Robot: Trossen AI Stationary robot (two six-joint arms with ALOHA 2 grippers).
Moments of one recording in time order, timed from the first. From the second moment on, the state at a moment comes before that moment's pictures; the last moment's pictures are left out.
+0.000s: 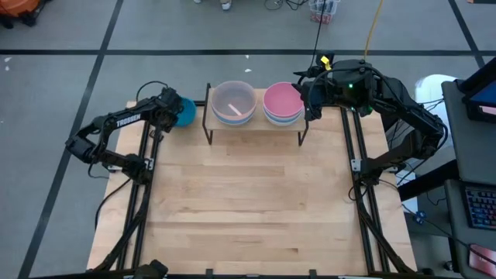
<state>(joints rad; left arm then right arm) 1.04 1.36 0.72 -0.68 -0.18 -1.51 -0.19 1.40 1.96 -0.96 0.47 -0.83</state>
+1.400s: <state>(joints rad) 1.14 0.47 0.73 -0.53 0.11 -0.33 -0.26 1.40 1.96 -1.01 0.48 -0.68</state>
